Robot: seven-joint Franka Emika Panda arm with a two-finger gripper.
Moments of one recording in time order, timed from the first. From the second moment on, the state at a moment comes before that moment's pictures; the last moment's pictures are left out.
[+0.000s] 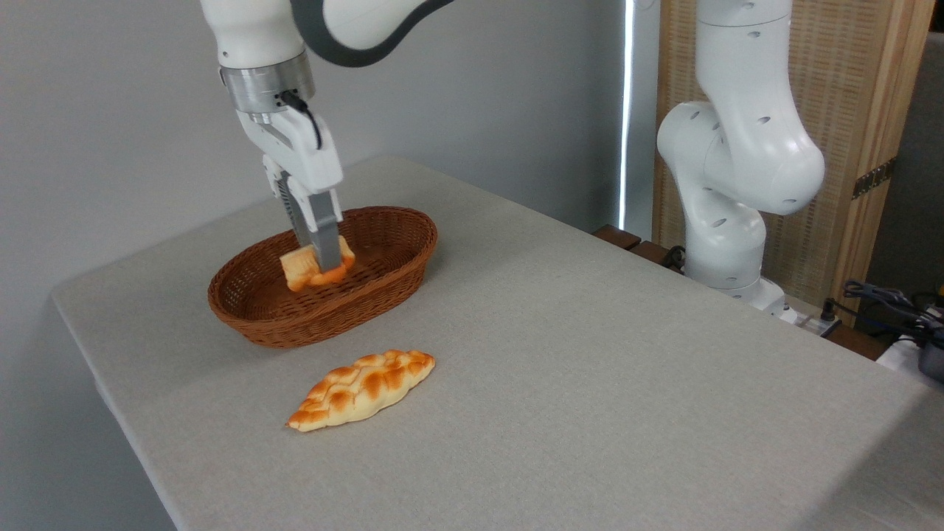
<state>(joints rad) -0.21 0.06 -0.15 -1.73 -0.04 1.80 0.50</state>
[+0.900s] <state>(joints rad) -0.20 0.05 -0.01 -1.90 0.00 1.65 0.78</state>
